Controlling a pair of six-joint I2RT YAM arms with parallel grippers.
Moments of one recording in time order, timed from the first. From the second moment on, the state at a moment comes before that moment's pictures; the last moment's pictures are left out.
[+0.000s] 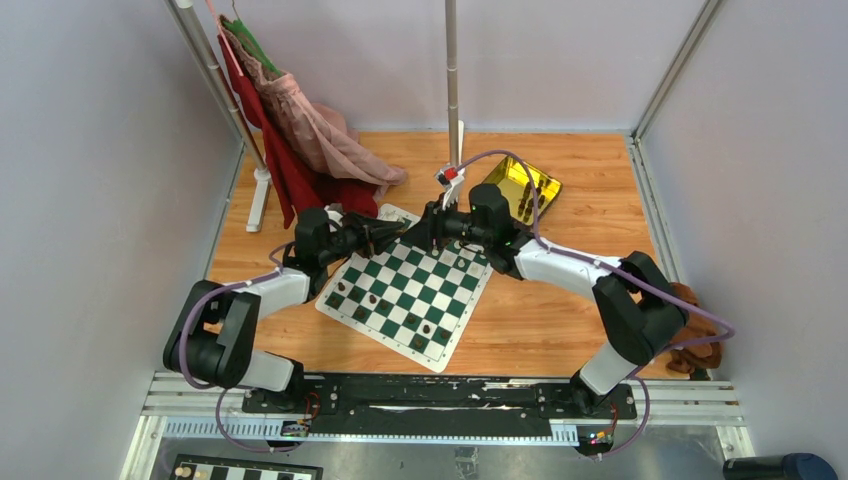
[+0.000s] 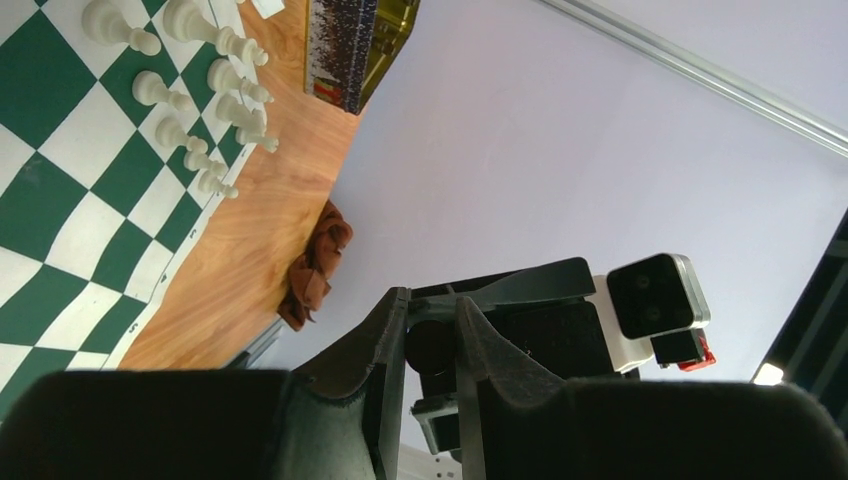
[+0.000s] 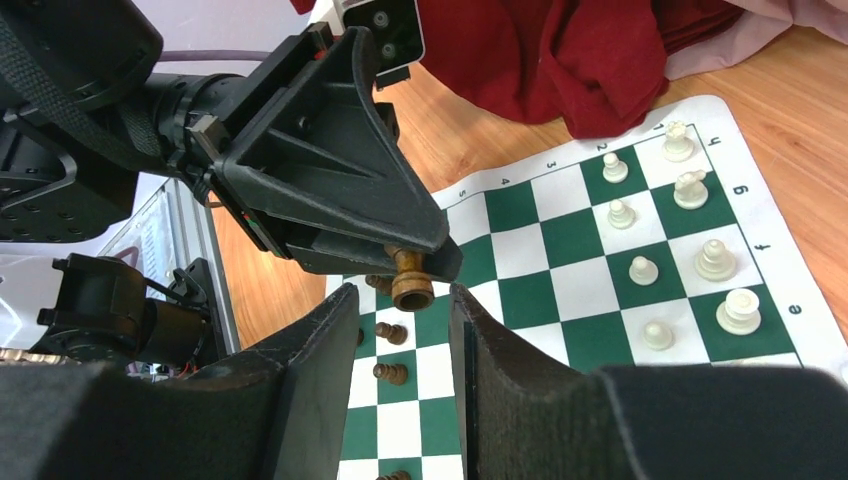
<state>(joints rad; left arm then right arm) -0.27 1.40 0.50 0.64 0.58 -1.73 0.69 1.60 0.94 0.44 -0.49 0.41</state>
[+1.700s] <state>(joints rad) -0.26 1.42 0.47 0.71 0.60 -1.76 0.69 1.64 0.97 0.44 -0.52 0.43</state>
